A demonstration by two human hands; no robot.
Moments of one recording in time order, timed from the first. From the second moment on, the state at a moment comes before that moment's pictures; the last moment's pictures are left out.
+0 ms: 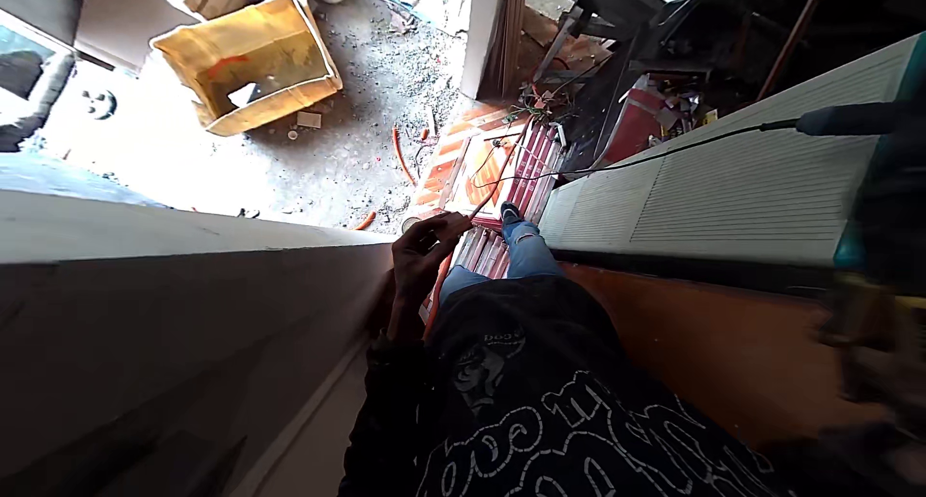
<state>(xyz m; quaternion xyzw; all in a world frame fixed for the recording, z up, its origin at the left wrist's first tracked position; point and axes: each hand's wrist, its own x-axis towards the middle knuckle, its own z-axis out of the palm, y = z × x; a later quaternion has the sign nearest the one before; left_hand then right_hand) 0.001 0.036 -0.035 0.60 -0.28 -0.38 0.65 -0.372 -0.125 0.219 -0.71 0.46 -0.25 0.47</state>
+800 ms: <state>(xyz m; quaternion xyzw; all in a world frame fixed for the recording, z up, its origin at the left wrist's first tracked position) -0.088 0.186 0.086 0.70 -0.01 -0.04 0.71 -0.120 -0.160 0.068 -0.73 -0.21 0.40 0.52</state>
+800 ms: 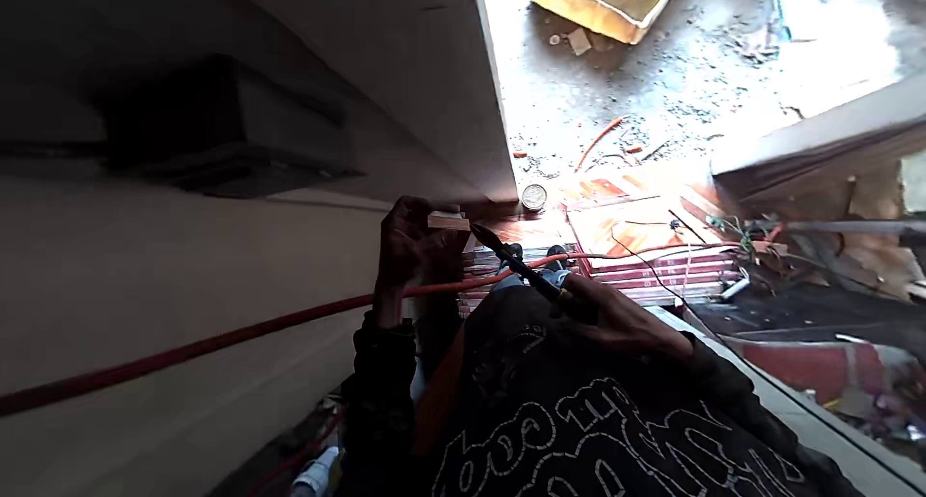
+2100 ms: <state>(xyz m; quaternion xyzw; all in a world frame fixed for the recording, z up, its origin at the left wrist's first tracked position) -0.138 0.146 0.082 0.61 0.06 0.03 0.79 -0.125 -0.167 0.083 -0.75 -0.29 0.33 0.50</state>
